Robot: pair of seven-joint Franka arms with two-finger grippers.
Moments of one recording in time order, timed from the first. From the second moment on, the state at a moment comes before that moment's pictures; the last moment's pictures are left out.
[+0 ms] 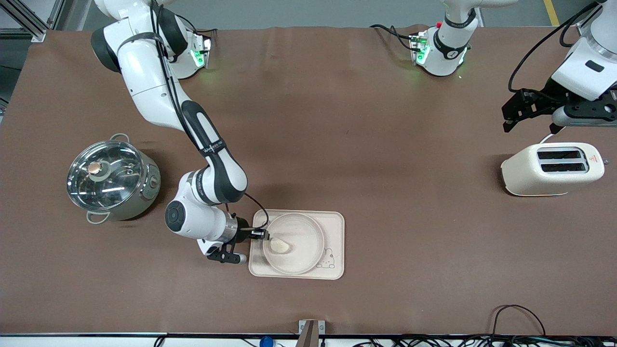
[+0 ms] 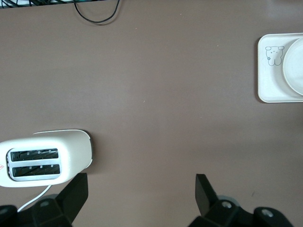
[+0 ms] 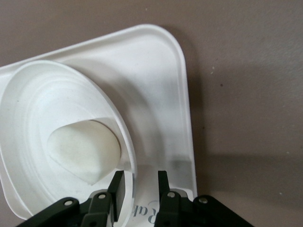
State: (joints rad) left arm -0.06 -0.08 -0.10 -1.65 0.03 1.71 -0.09; right arm 0.39 1.00 -0.01 -1.20 0.57 2.29 0.17
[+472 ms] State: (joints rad) left arm -0.06 -0.08 -0.10 -1.65 0.03 1.71 -0.09; right arm 0.39 1.00 -0.01 -1.20 0.57 2.30 0.17
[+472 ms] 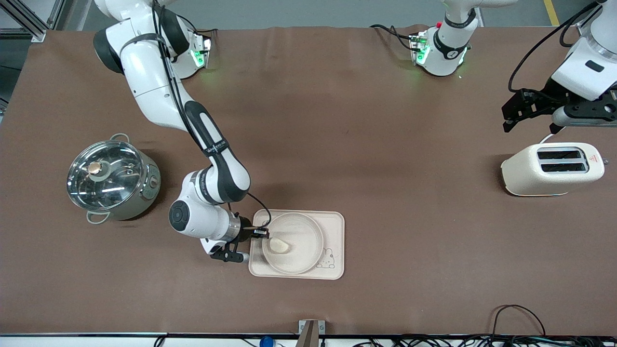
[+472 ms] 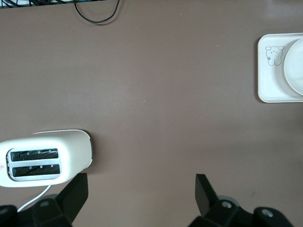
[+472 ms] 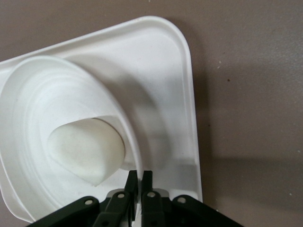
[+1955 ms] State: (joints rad) left arm -0.06 -0.08 -0.10 -1.65 0.03 1.71 -0.09; right arm 0.55 0.63 -0.01 -1.70 0.54 2.38 0.13
